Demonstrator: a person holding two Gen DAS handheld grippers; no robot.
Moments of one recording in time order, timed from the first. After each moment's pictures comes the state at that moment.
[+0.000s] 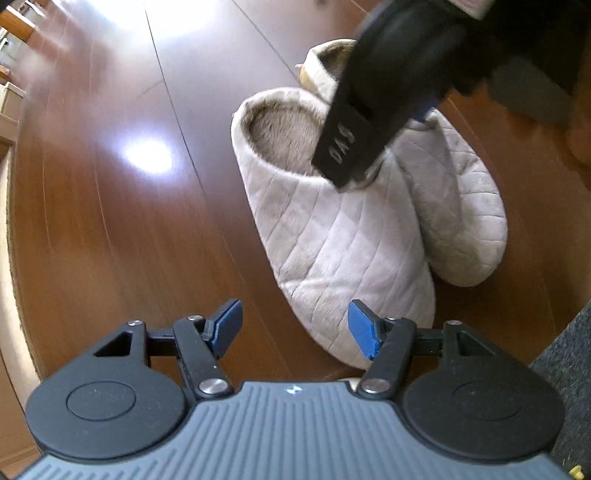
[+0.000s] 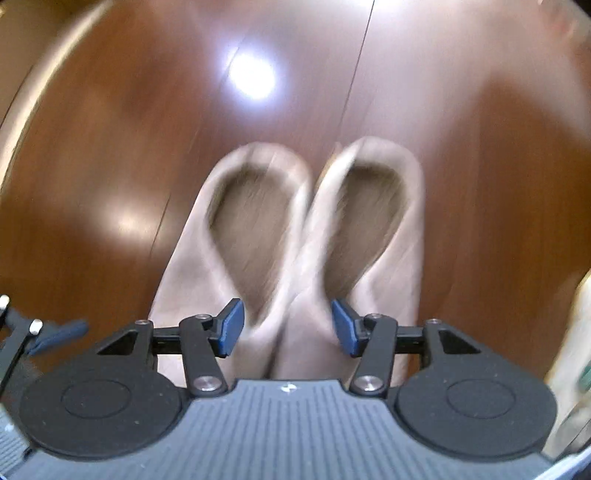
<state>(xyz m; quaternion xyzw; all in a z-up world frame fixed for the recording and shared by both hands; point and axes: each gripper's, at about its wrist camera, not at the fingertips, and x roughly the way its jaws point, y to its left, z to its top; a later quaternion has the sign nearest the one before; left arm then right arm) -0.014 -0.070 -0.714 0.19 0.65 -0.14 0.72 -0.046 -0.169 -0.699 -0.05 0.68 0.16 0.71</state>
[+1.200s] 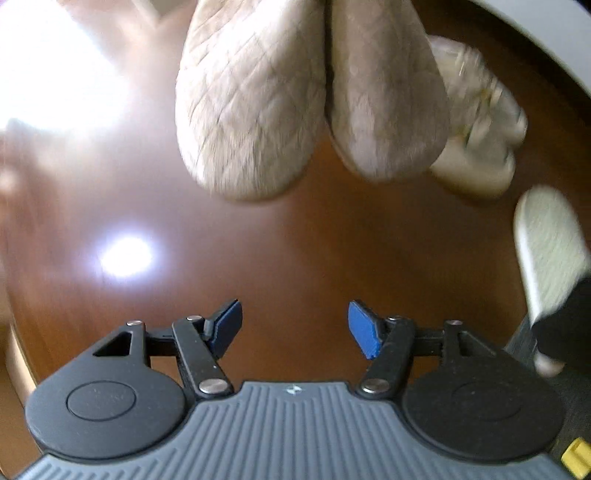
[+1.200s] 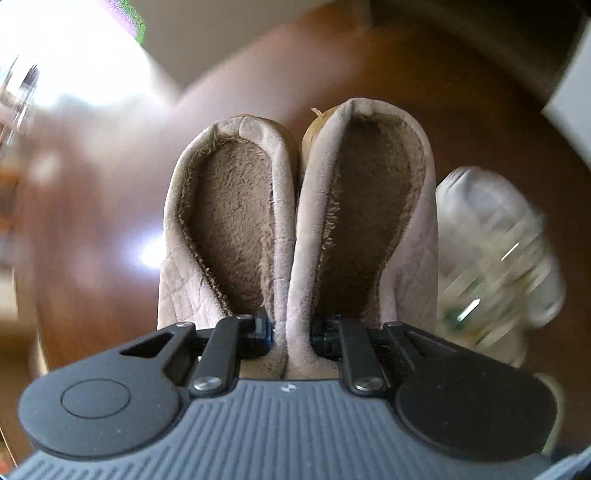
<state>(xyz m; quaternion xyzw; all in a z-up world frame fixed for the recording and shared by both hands) 0.043 -0.295 -0.607 0.32 0.55 -0.29 0.71 0.040 -0.531 -0.536 0.32 0.54 -0.19 0.75</state>
